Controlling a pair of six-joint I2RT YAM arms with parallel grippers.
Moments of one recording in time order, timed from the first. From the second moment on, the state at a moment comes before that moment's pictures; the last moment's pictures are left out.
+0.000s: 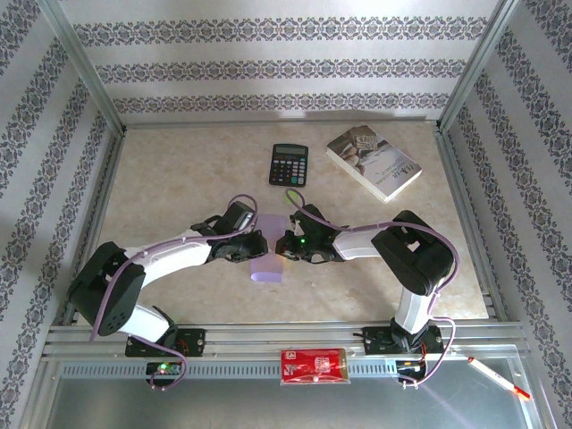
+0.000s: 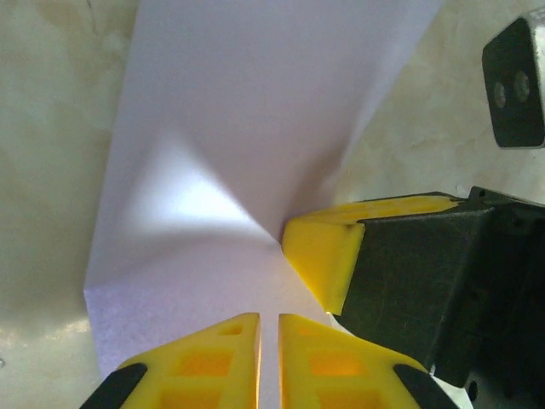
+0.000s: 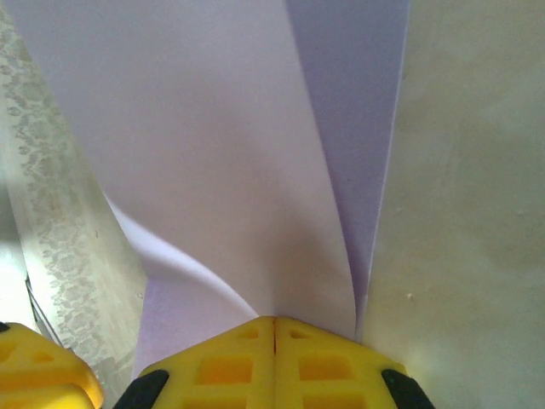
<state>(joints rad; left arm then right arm) -0.62 1.47 0.75 -0.28 0.23 -0.87 0.72 1.81 0.76 0.18 -0.43 0.98</state>
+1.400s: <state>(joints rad) -0.52 1.38 0.55 -0.19 0.46 -0.93 0.72 1.81 0.76 0.18 -0.43 0.98</state>
